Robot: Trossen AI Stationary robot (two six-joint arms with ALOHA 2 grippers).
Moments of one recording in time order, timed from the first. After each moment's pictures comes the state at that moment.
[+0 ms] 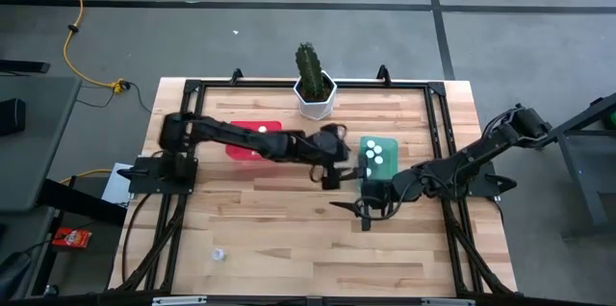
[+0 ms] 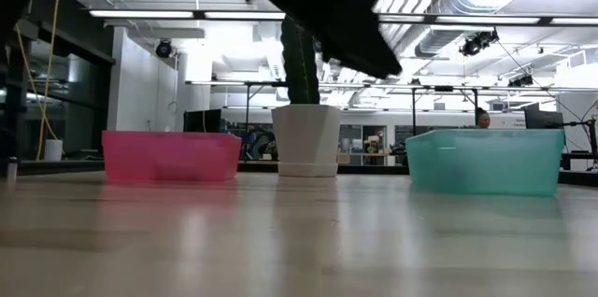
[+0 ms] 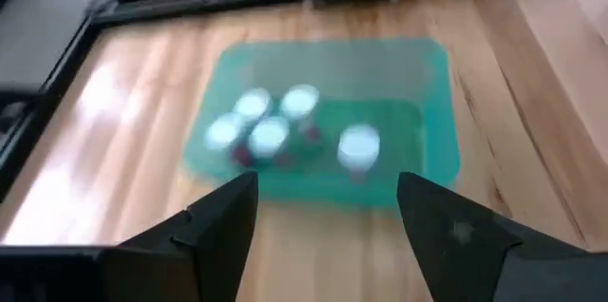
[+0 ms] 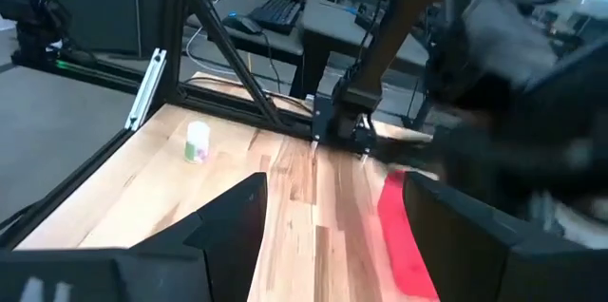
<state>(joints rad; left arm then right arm) 0.11 1.97 1.44 -0.08 -0.14 0.14 0.45 1.31 0.82 0.35 0.43 -0.22</state>
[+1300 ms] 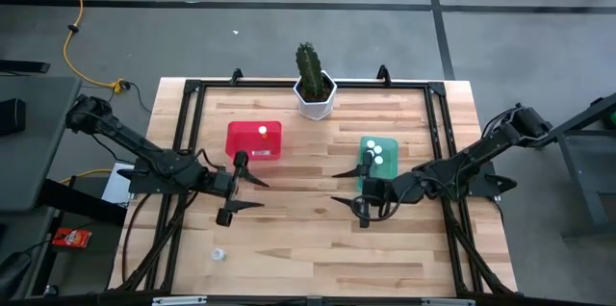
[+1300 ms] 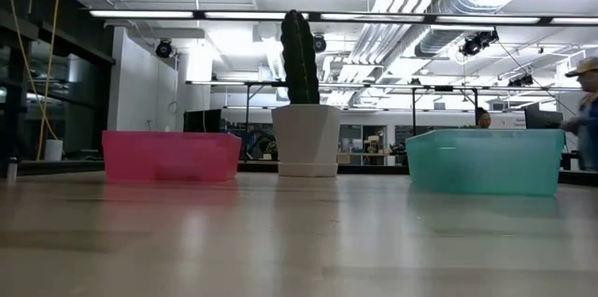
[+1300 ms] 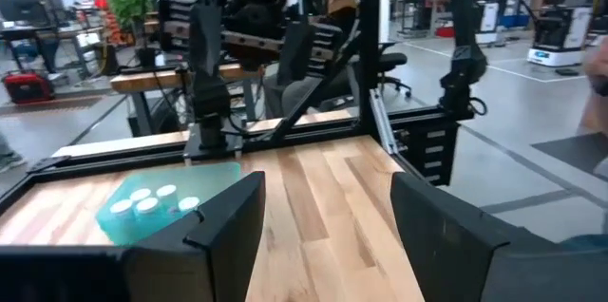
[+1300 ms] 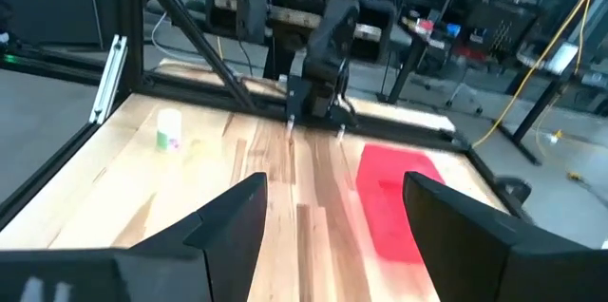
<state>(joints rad) -0.37 0.94 0.42 0.48 -0.29 0.06 0.47 1.31 0.82 0.30 0.55 -0.14</state>
